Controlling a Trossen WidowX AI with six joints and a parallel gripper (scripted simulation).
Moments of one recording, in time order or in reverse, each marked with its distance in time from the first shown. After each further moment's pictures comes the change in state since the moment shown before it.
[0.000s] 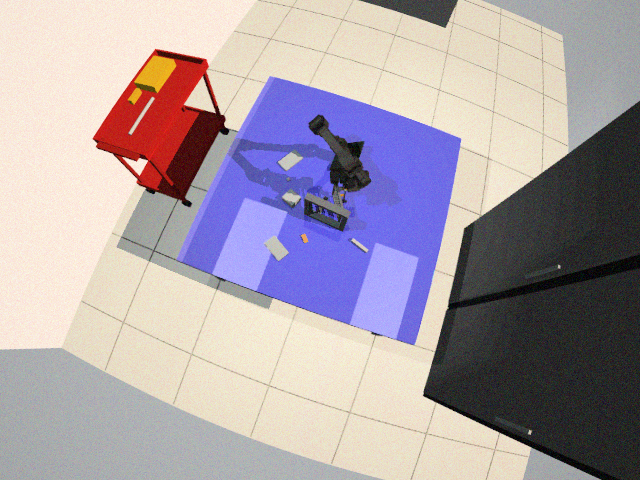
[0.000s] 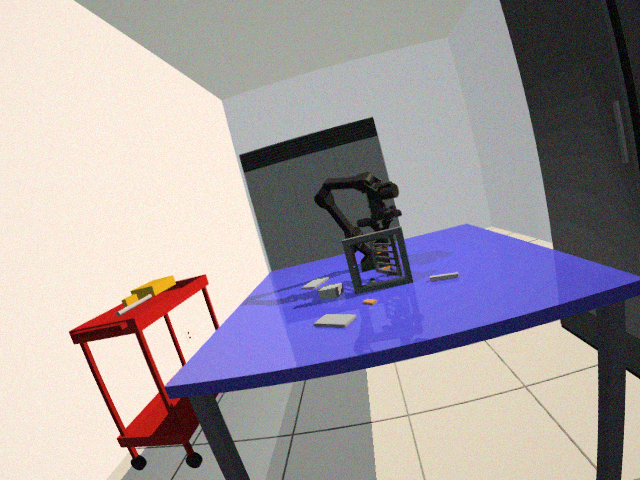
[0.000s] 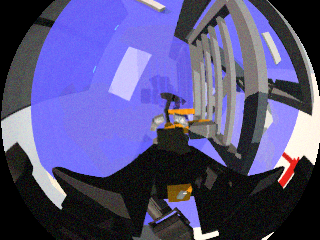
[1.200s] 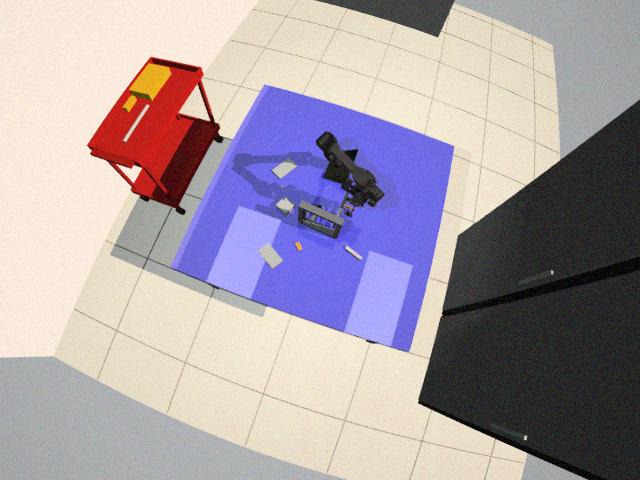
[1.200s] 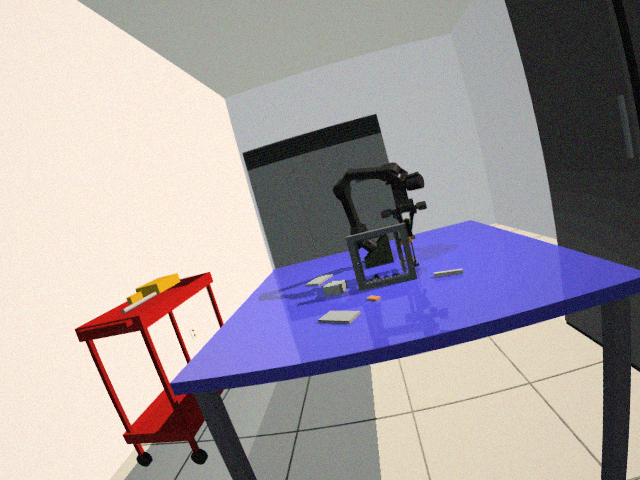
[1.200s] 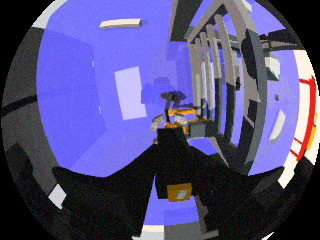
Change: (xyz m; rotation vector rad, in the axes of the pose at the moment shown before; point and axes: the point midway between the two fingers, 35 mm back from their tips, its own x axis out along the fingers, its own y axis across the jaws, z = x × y) arm -0.001 0.078 0.039 0.603 -0.004 0.006
